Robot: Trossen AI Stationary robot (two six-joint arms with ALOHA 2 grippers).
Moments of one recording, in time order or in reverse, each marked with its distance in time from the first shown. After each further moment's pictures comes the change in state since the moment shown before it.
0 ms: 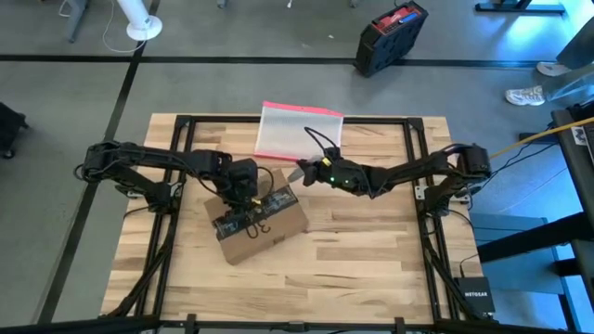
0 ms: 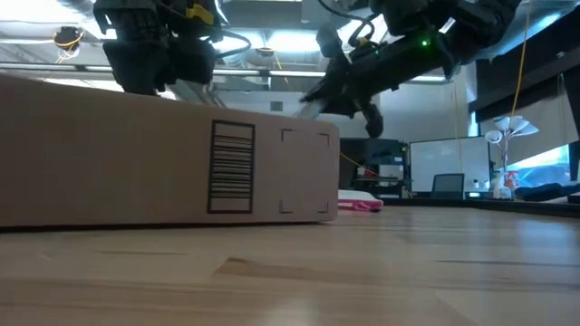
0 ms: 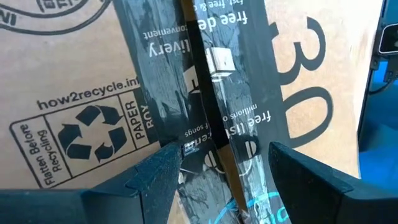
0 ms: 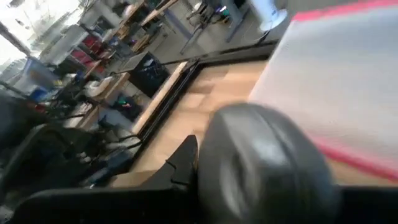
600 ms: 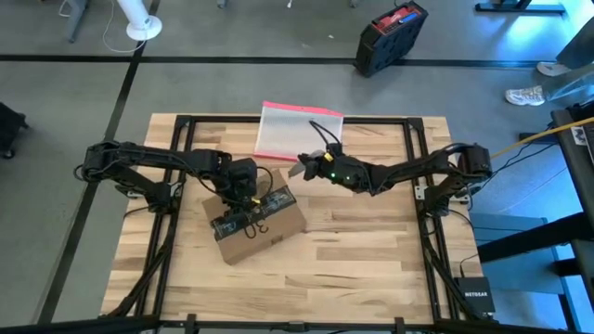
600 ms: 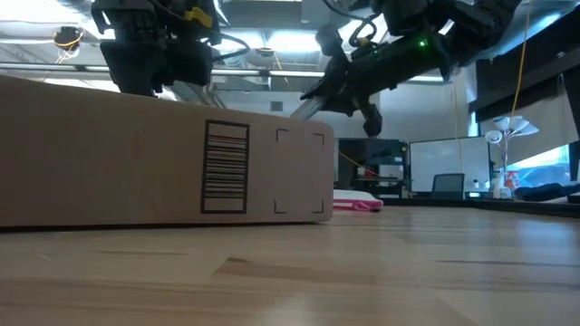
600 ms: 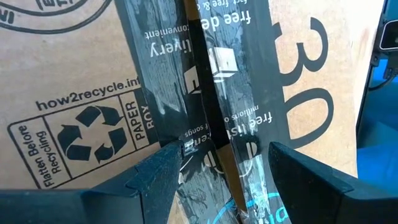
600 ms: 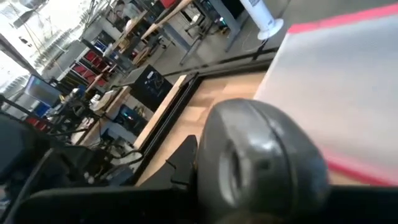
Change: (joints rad) left arm 0.011 0.000 -0.001 -0.015 0.006 -0.002; right arm 0.003 0.002 -0.001 0.051 -0.001 0.040
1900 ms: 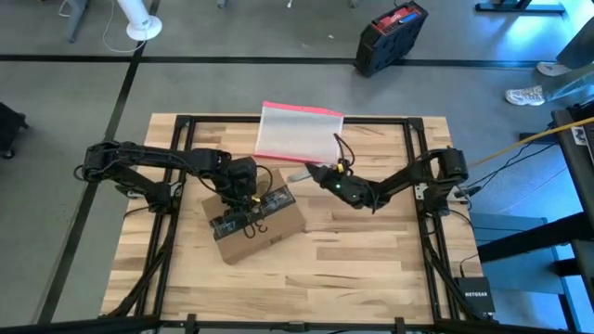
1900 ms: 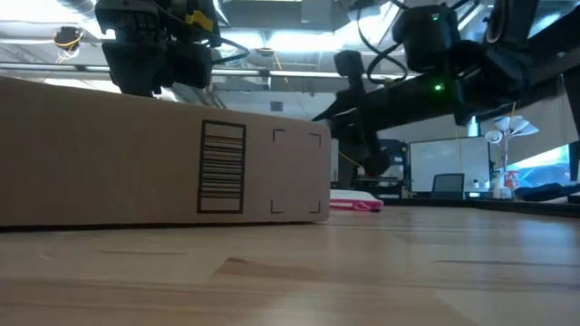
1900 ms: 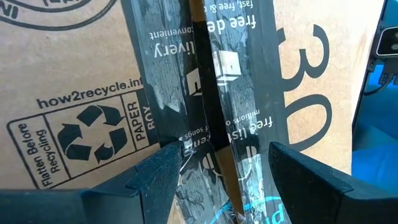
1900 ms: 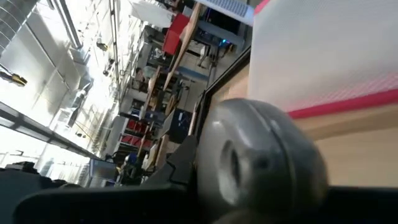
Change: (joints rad) left arm 0.015 0.001 -0.001 0.019 0.015 -0.029; right arm 0.070 0.217 -0.157 0.512 0.195 0.391
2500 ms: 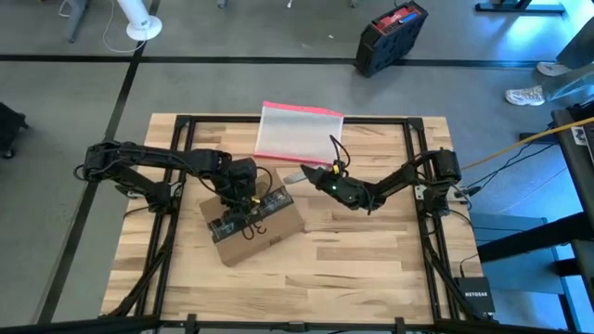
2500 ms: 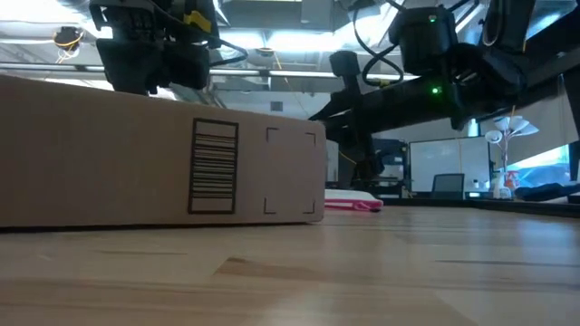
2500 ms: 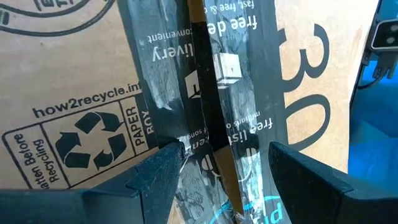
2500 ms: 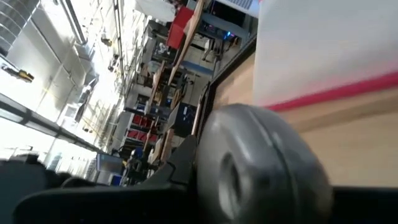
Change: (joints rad) left arm -0.001 0.000 -0.001 -0.014 0.019 -0.008; right arm 0.039 0.046 0.018 0.029 -0.034 0.015
